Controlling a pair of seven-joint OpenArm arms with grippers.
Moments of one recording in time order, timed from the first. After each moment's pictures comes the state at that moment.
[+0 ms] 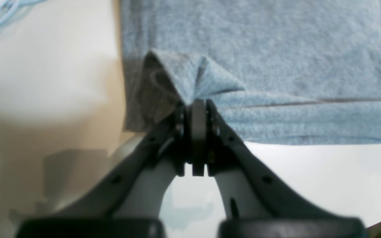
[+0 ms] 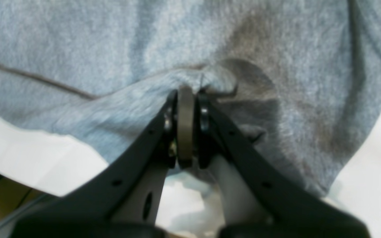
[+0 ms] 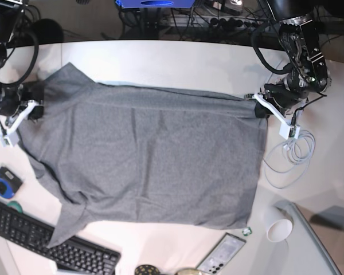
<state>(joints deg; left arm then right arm) 9.2 -6.7 -26.1 86.1 -16.4 -30.0 48.4 -2.3 15.8 24.9 72.3 26.1 33.6 -58.4</state>
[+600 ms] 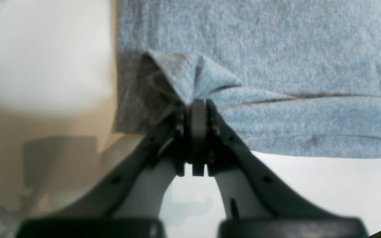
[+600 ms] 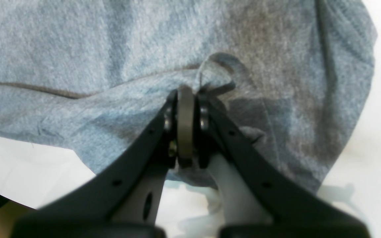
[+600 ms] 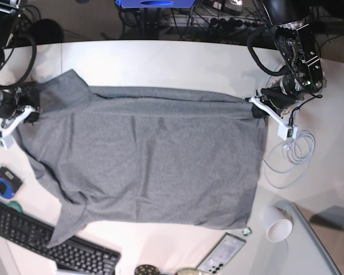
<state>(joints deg) 7.3 -5.7 -26.1 82.7 -16.3 -26.7 48.2 -0.9 17.0 24.6 69.0 26.1 29.7 -55.9</state>
